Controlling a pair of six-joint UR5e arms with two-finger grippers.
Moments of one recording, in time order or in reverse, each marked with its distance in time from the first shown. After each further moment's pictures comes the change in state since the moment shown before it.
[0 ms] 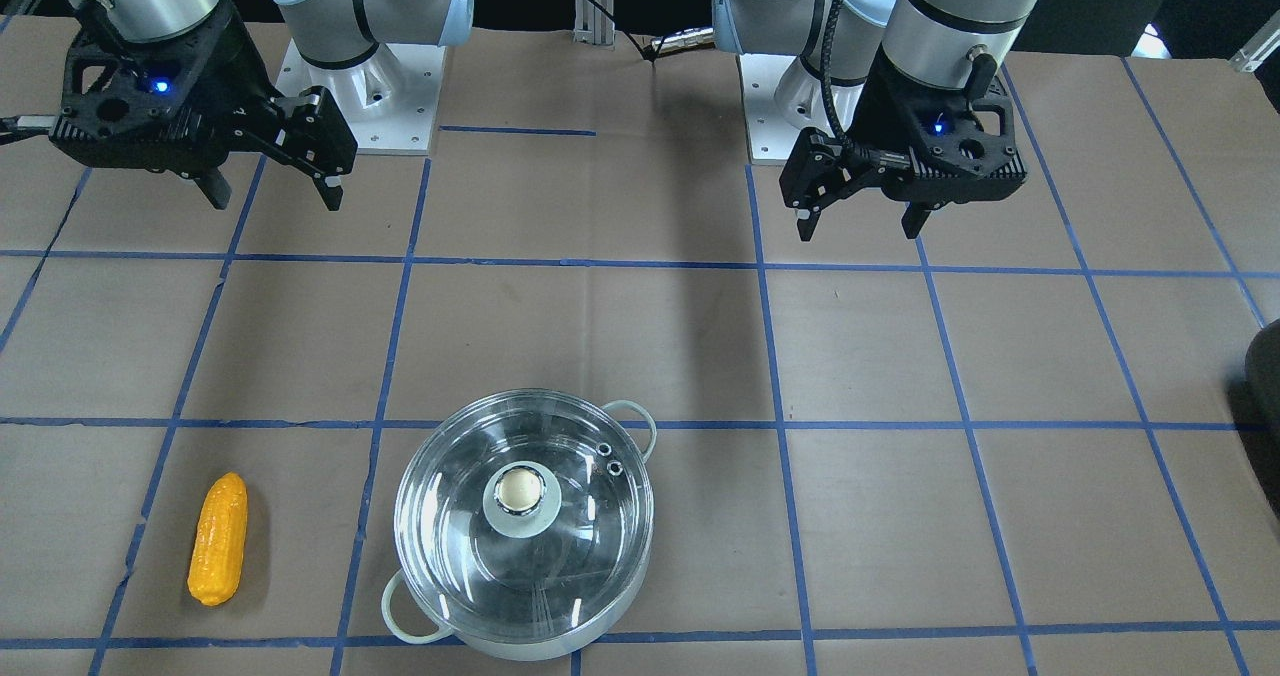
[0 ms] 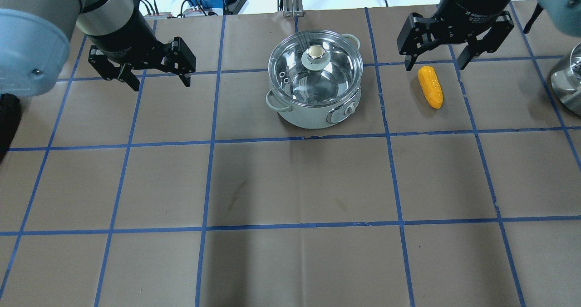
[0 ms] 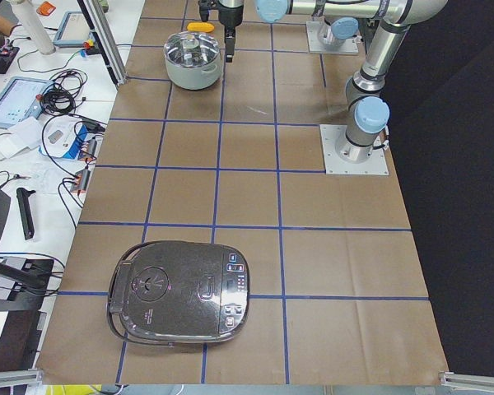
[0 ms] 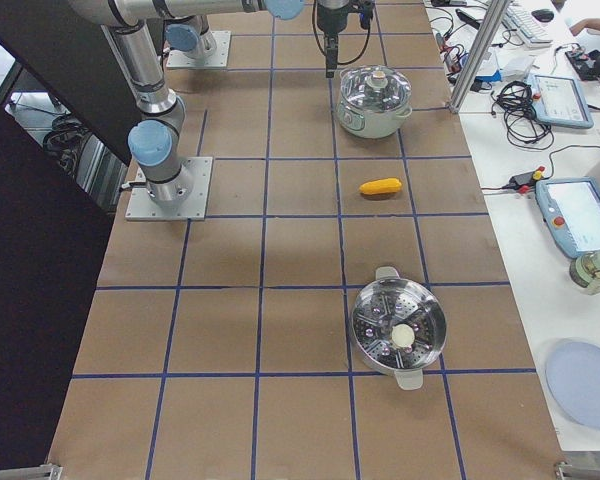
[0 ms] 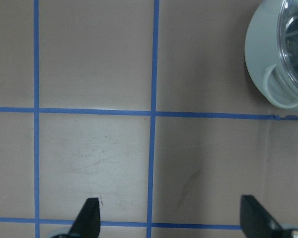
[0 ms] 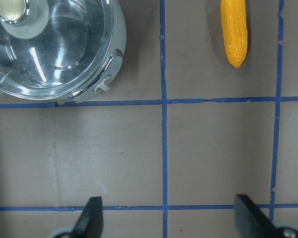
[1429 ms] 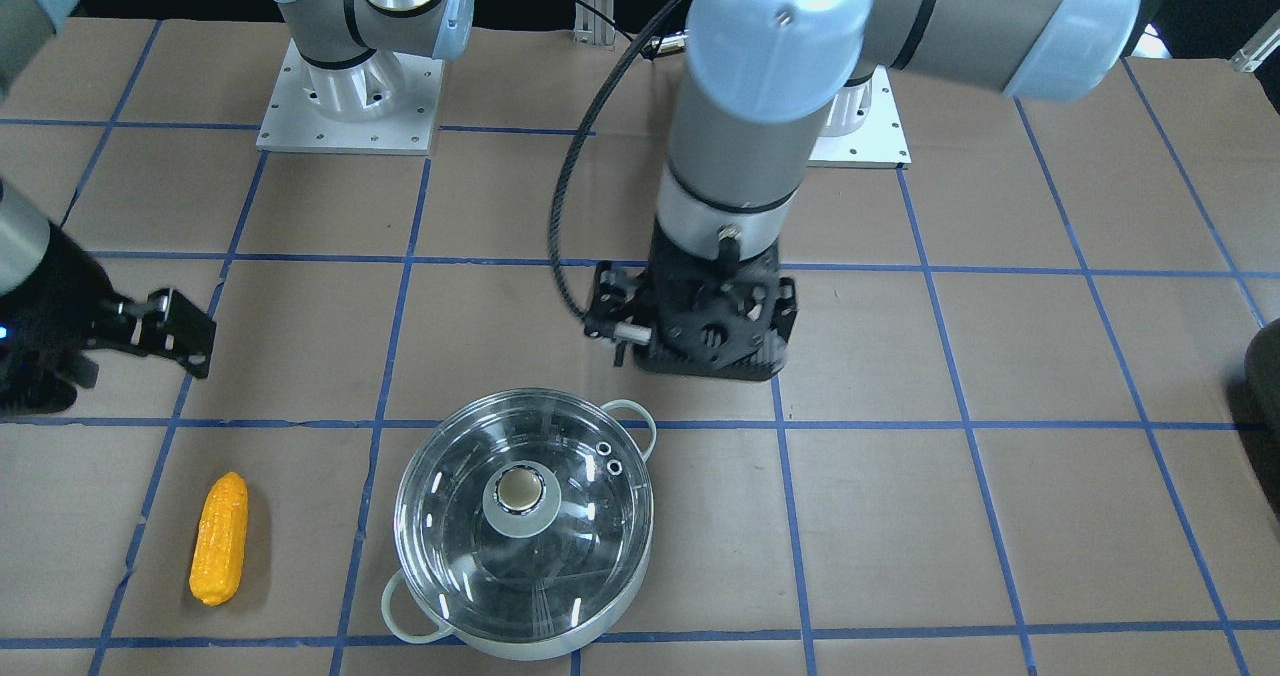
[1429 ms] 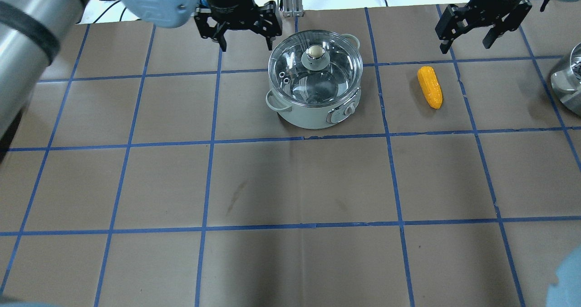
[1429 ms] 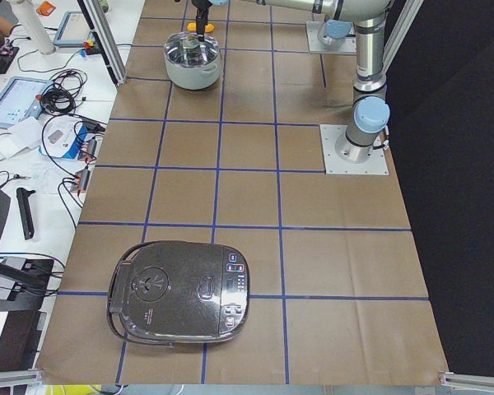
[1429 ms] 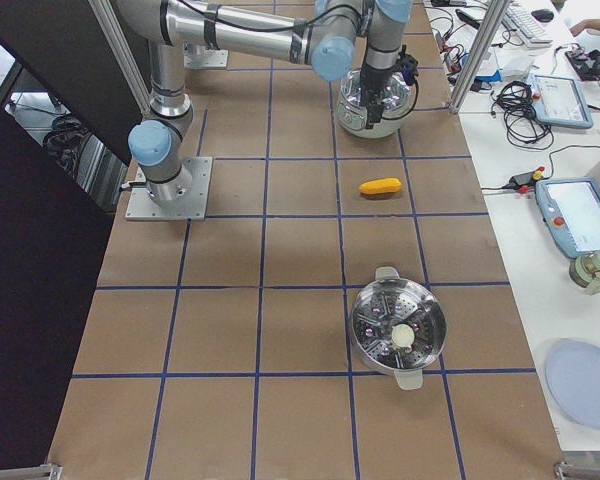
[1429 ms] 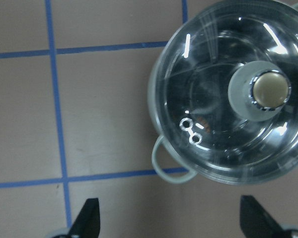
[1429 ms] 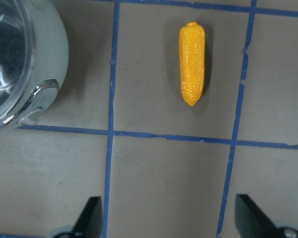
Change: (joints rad) left arm -0.245 -0.431 0.414 0.021 -0.028 -0.139; right arm -0.180 0.316 -0.100 -0.181 -0.027 -0.301
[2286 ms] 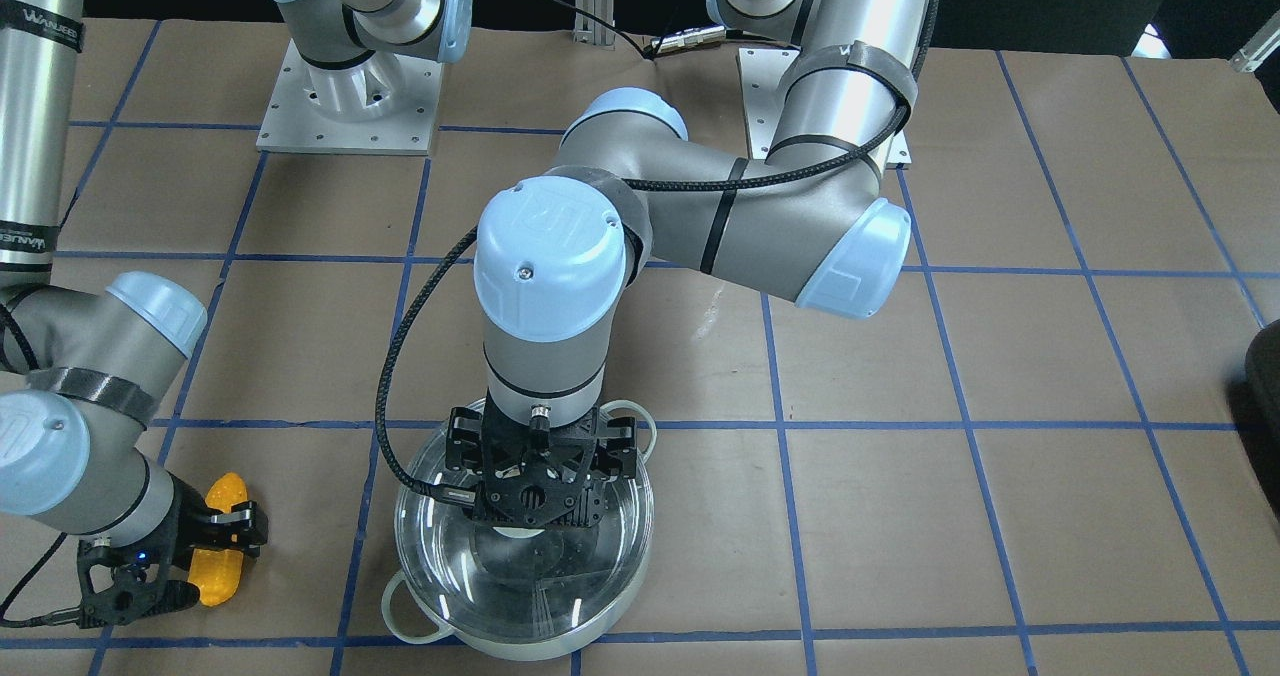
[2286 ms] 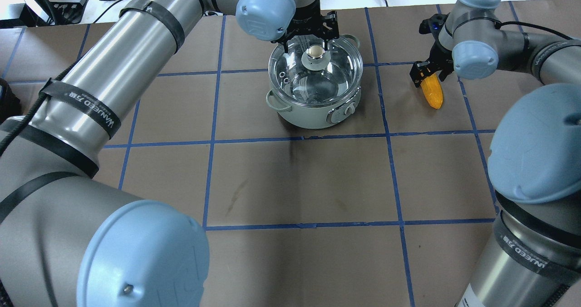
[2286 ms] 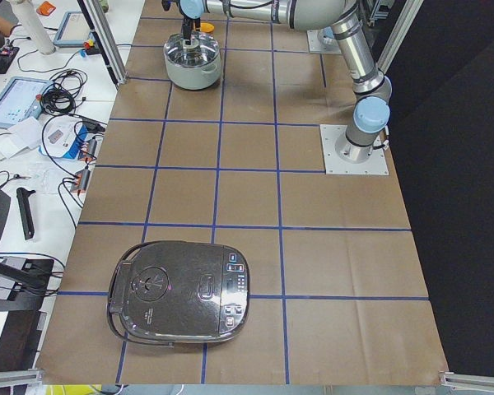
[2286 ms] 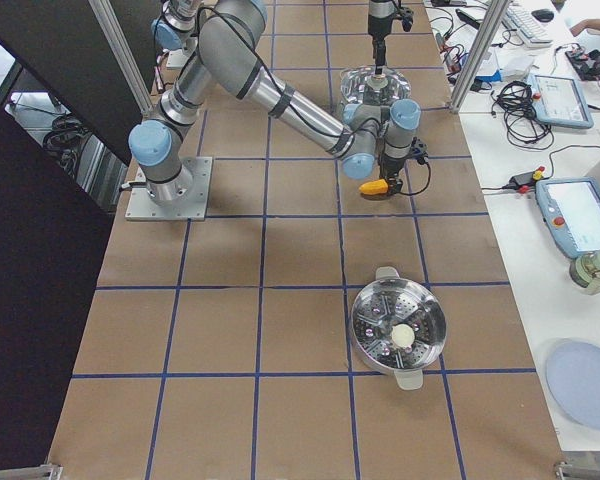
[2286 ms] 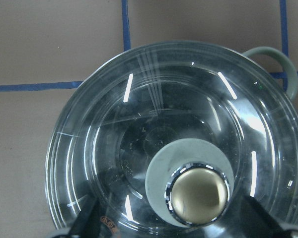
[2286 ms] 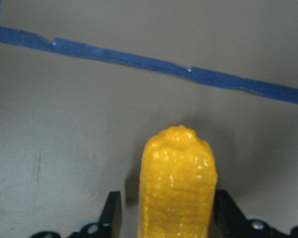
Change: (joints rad) left arm -0.093 -0.236 0.135 0.153 -0.003 -0.119; right arm -0.016 0.325 0.128 -0.509 0.011 -0.122
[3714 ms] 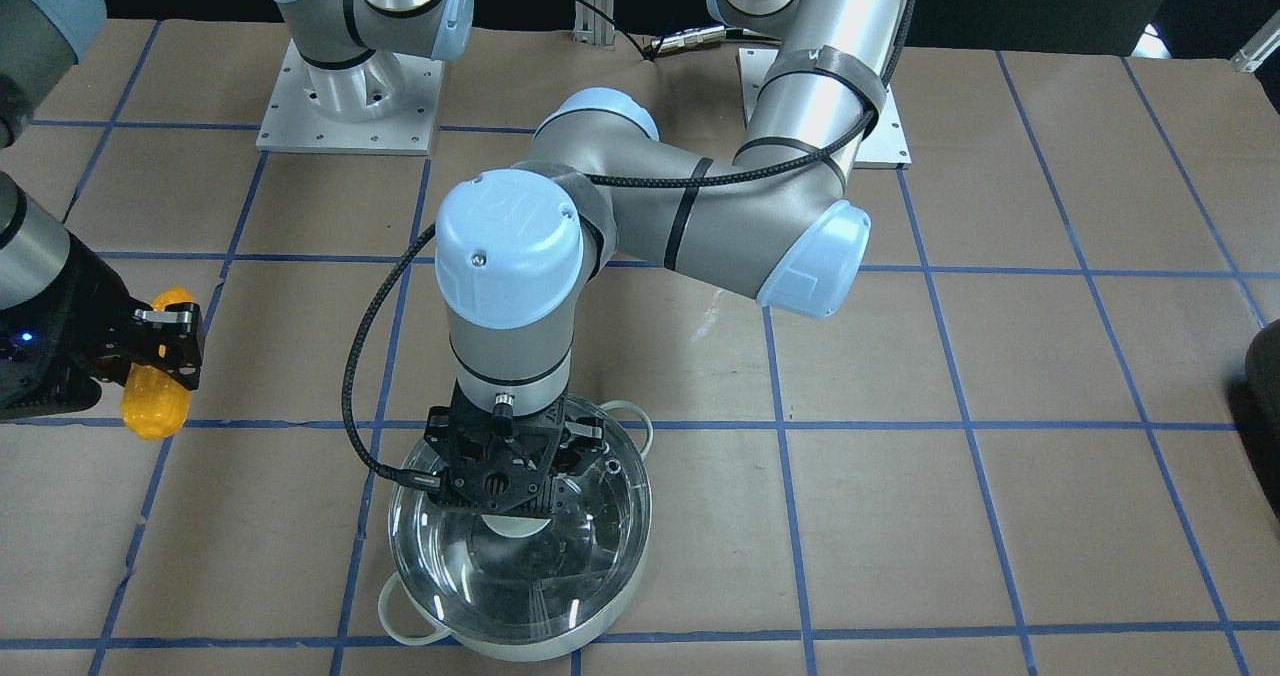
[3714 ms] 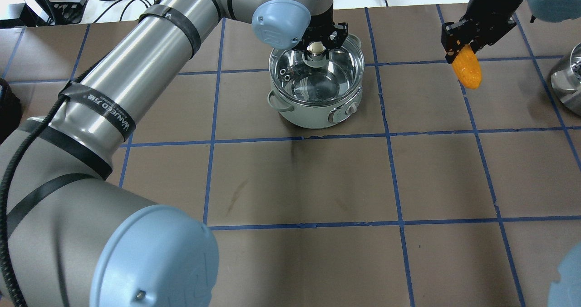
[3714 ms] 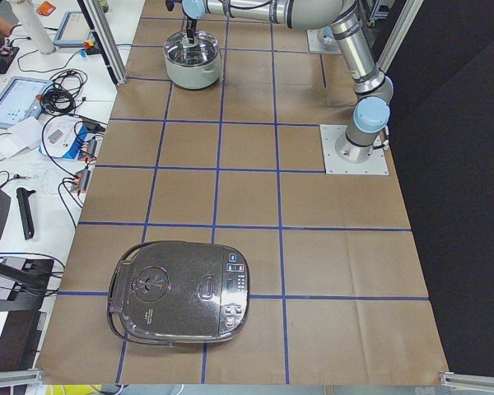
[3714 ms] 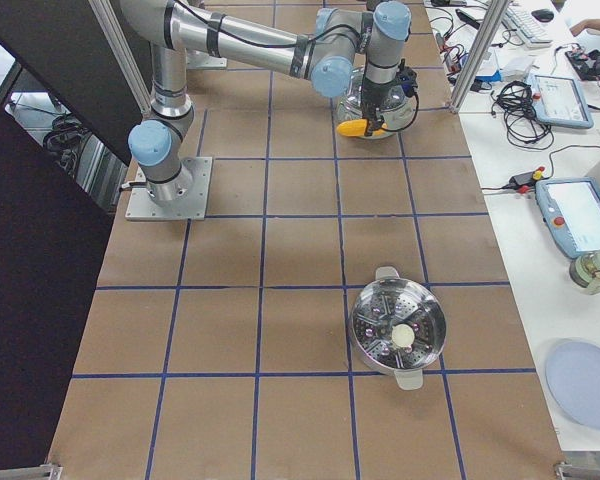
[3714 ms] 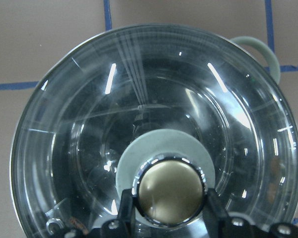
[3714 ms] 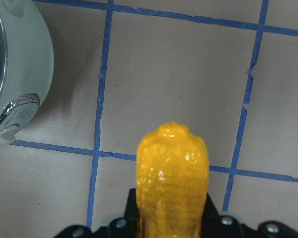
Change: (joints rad) left arm -0.025 0.015 0.003 0.008 0.012 -0.009; right arm 0.036 -0.399 -0.053 0.504 0.003 0.112
